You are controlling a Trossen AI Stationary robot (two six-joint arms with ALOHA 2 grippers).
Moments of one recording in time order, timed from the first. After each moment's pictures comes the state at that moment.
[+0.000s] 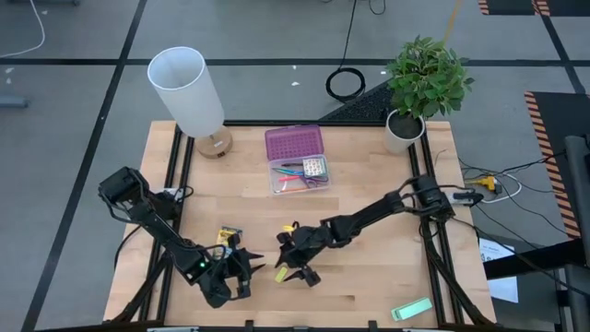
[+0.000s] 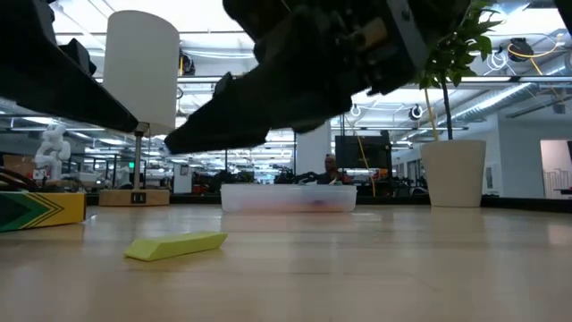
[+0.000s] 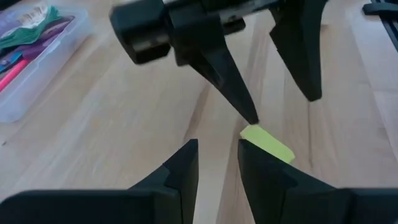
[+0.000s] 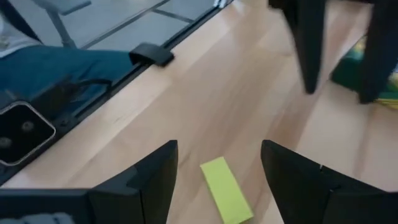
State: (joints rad) left arm -0.82 1.69 0.81 -0.02 -0.85 -0.74; right arm 0.28 2.10 1.21 0.36 -0.34 -0.10
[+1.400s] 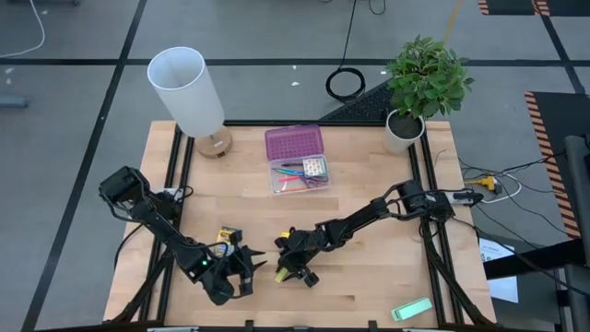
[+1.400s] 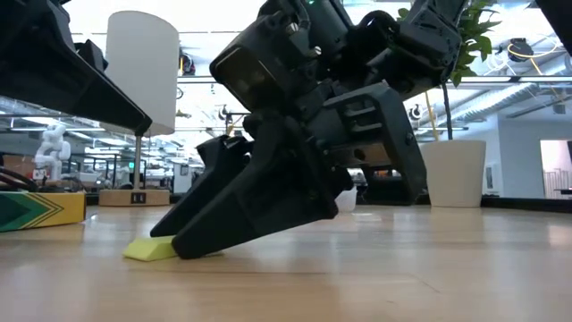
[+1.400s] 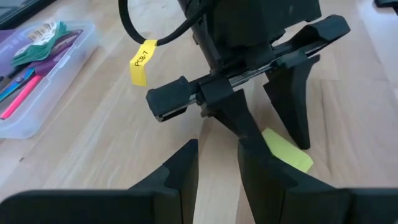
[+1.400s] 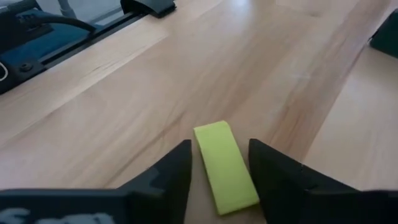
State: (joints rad) left arm -0.79 1.69 0.81 -0.02 -0.86 -0.66; right arm 0.27 2.25 1.23 0.40 -0.35 -0.23
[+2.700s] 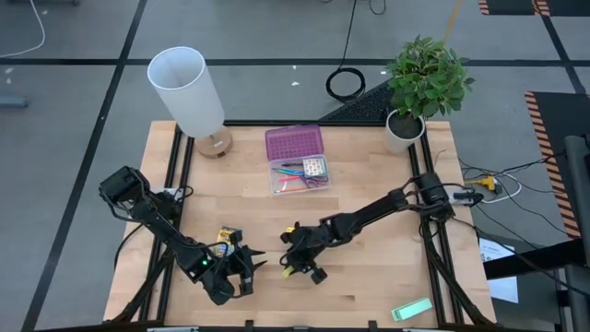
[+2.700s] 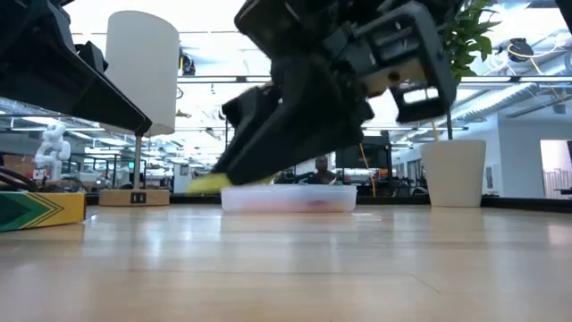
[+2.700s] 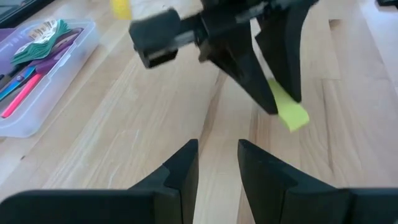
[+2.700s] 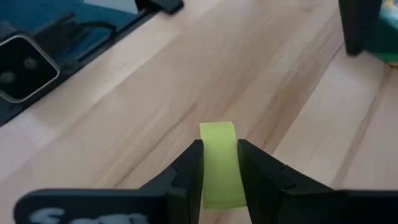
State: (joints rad) left arm -0.79 1.69 0.81 -0.02 -0.85 -0.66; right arm 0.27 2.06 1.22 0.13 -0.34 -0.23
